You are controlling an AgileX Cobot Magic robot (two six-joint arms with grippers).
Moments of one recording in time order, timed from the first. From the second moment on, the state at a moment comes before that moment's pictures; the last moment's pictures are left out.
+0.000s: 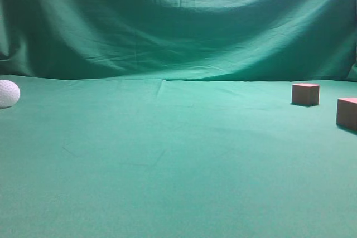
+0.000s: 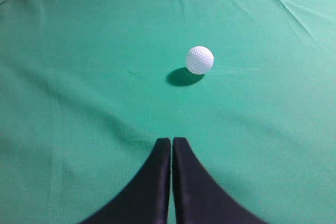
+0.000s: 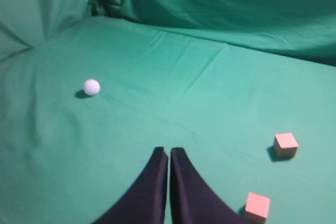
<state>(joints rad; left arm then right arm) -0.05 -0.02 0.02 0.14 0.36 -0.09 0.73 0.42 -0.72 -0.08 0.76 0.16</state>
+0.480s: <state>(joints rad) -0.05 -0.02 0.02 0.14 0.36 -0.09 0.46 0.34 -0.48 -0.13 0.49 0.11</state>
